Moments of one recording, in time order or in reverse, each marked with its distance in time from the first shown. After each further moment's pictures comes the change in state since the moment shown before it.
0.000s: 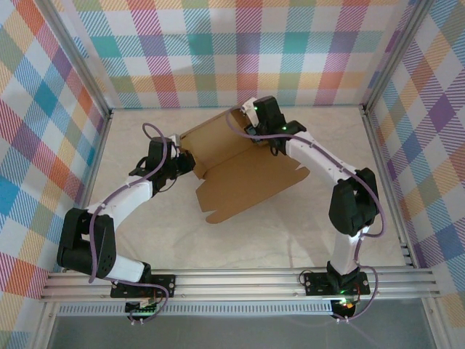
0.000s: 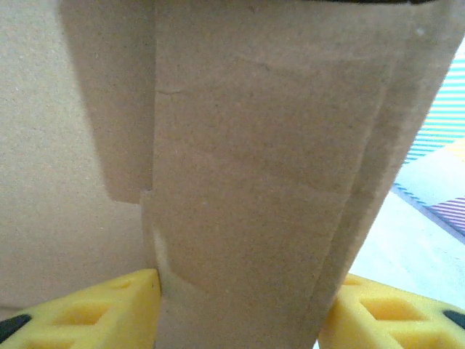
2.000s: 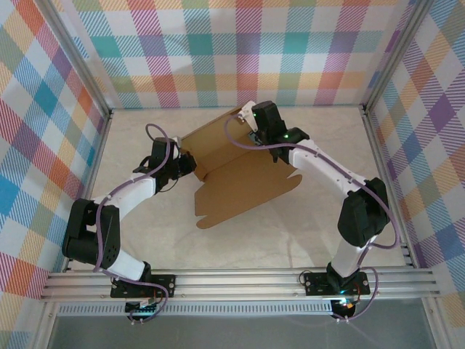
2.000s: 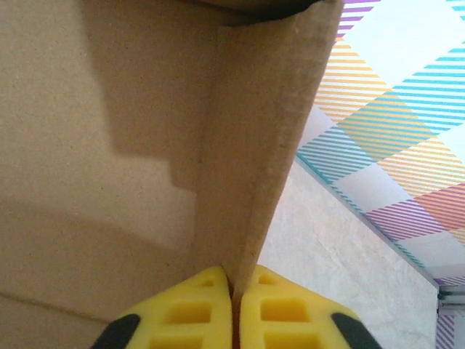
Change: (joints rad) left arm 0.005 0.076 0.011 0.014 0.002 -0.016; right arm 0.069 -0.111 -0.089 0.026 0.158 -0.124
